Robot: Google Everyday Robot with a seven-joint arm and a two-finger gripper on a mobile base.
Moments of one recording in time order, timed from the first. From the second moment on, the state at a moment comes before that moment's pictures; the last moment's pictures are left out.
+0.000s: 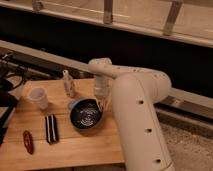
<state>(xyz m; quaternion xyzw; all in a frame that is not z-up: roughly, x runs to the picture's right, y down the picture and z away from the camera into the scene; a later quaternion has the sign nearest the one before) -0.017 0.123 0.849 -0.44 0.35 0.51 0.65</state>
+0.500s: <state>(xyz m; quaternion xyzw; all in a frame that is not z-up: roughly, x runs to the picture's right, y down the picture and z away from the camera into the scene) 0.020 0.116 0.851 -0.45 0.31 0.58 0.60</state>
